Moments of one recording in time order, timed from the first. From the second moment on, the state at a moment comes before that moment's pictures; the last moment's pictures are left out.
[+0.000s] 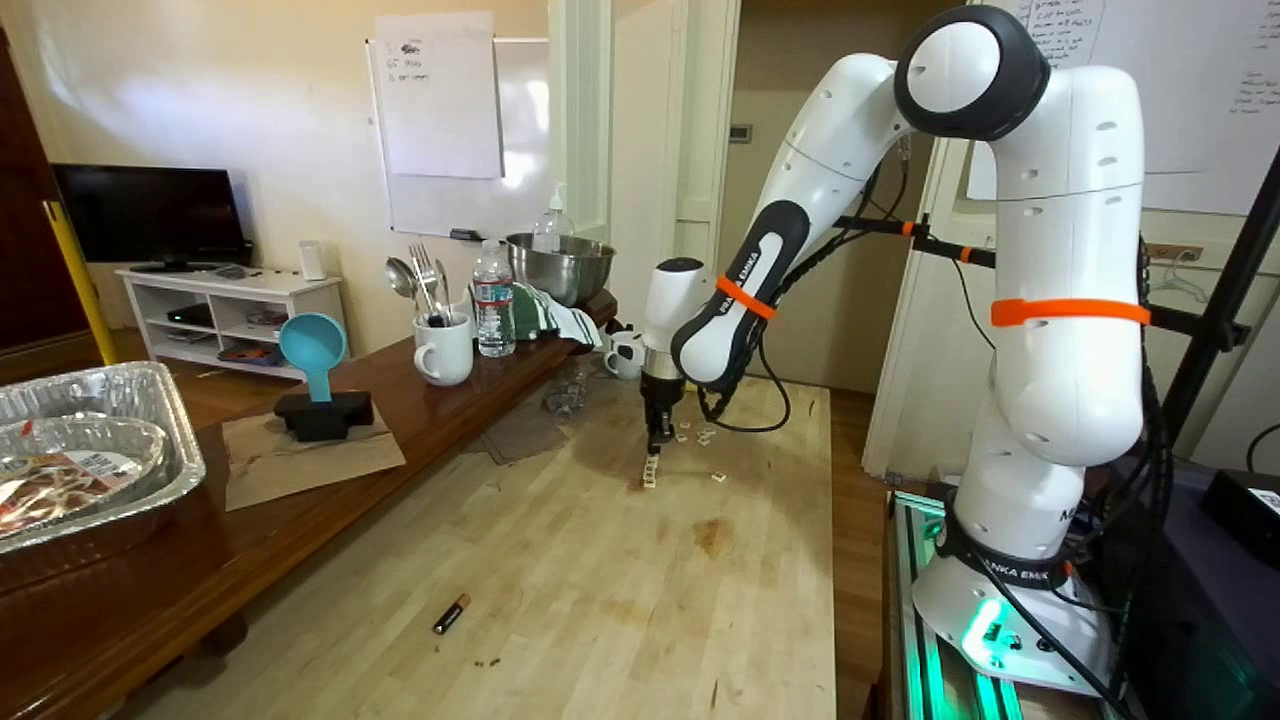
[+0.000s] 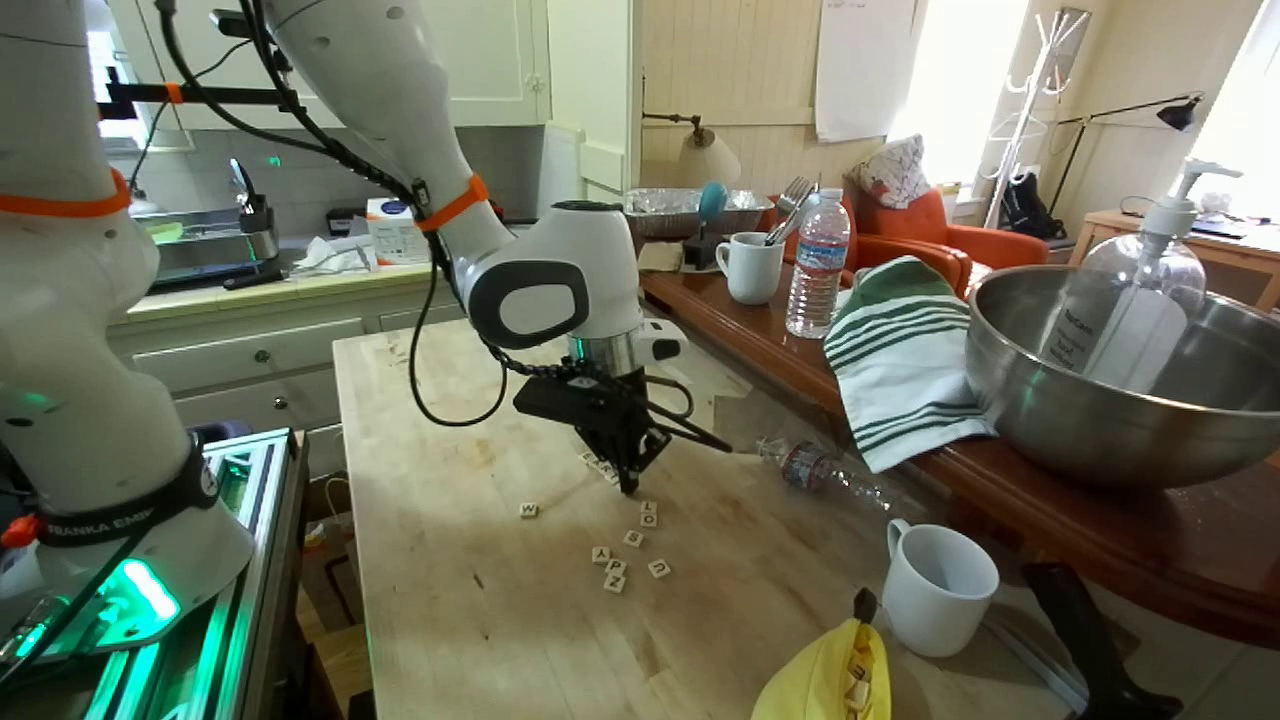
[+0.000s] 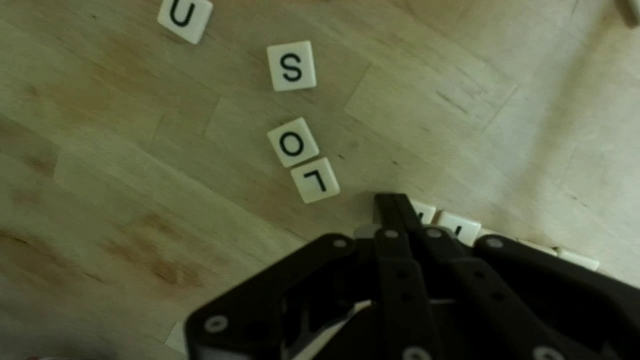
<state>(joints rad) -0.13 0.22 -0.10 -2.48 -0.23 2.85 -0.63</state>
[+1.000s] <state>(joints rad) -0.13 0.22 -0.09 -2.48 -0.25 2.85 -0.62</state>
